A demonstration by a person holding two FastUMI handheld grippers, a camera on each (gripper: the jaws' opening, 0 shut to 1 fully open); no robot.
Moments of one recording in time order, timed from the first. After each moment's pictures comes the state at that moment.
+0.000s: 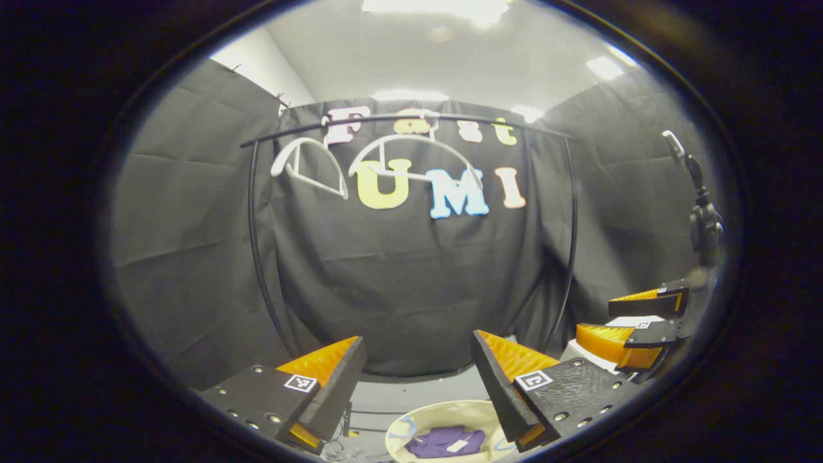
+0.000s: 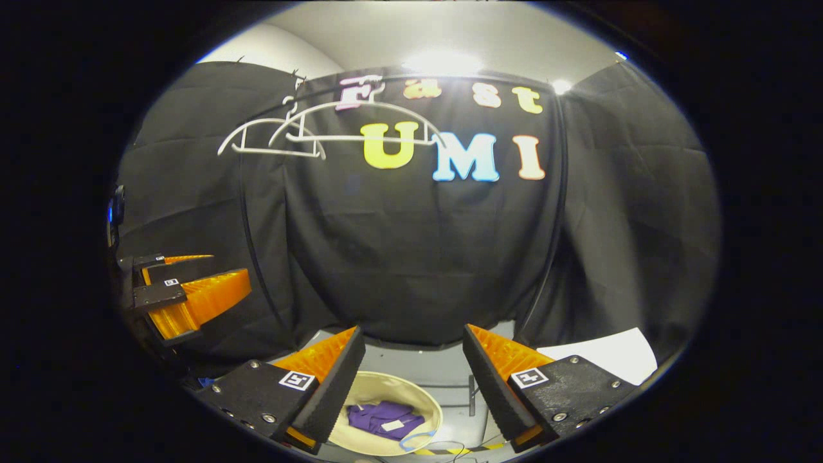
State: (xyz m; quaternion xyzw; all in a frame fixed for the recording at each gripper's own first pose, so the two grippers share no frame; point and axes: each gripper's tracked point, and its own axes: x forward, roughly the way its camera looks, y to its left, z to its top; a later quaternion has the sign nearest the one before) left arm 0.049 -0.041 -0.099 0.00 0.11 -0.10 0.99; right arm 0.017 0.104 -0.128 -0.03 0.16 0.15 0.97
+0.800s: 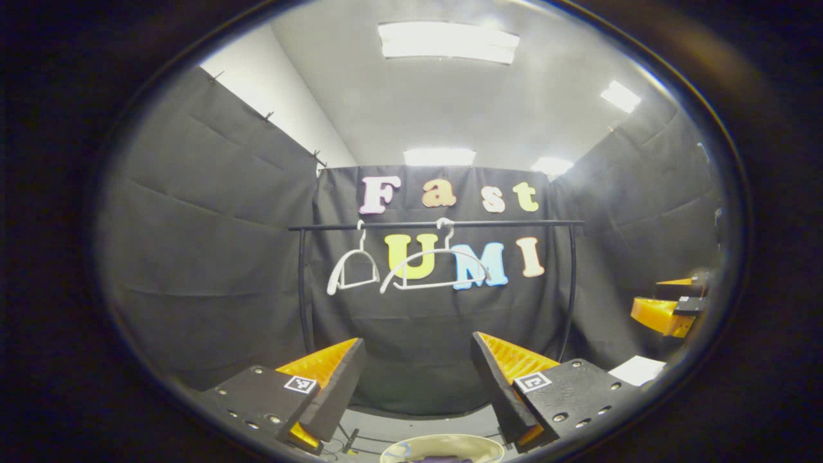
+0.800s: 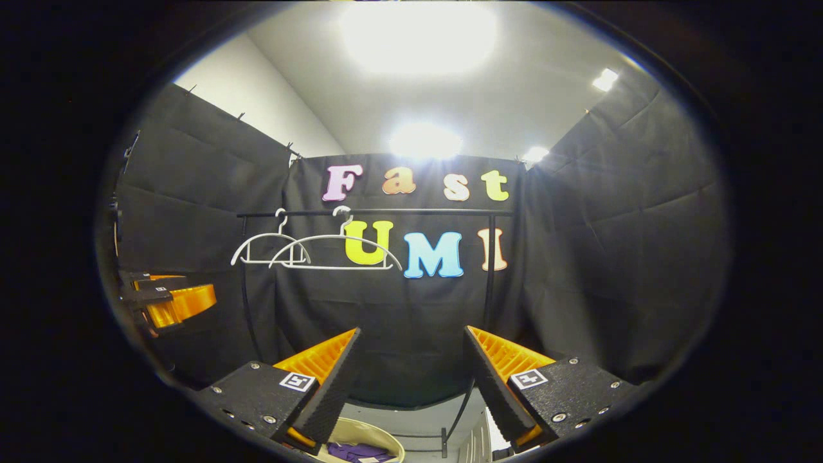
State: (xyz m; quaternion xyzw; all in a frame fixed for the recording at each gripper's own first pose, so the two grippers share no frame) left arm -0.065 -0.024 0.067 -0.01 -0.01 -0.01 1.00; right arm -0.051 -0.007 0.042 -0.01 -0.01 0.12 0.99
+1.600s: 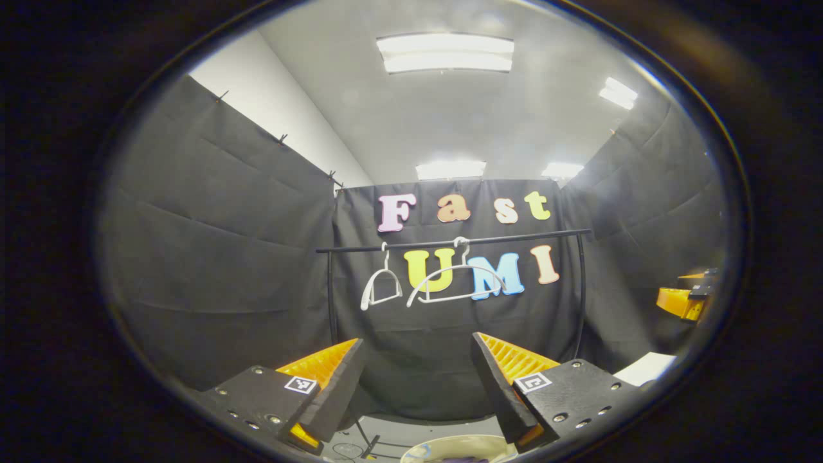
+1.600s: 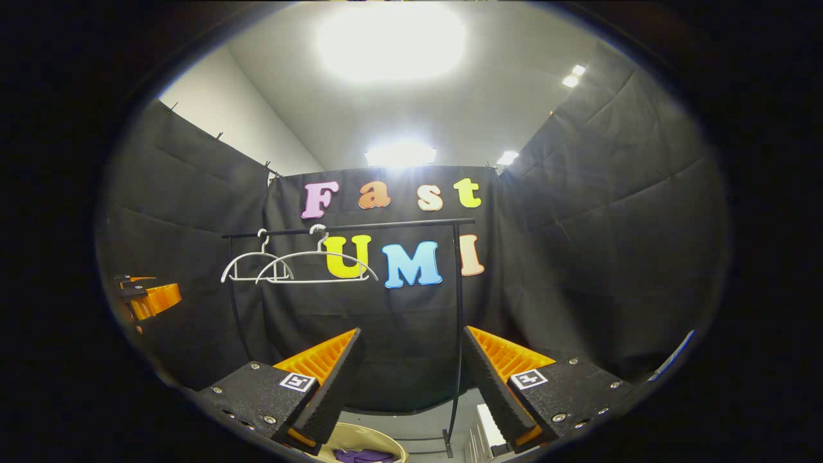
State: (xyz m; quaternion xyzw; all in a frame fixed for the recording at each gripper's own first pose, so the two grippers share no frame) left arm -0.114 -0.013 0.081 0.02 -0.04 0.02 1.00; right arm -0.080 -0.048 0.052 0.02 -0.03 0.09 1.00
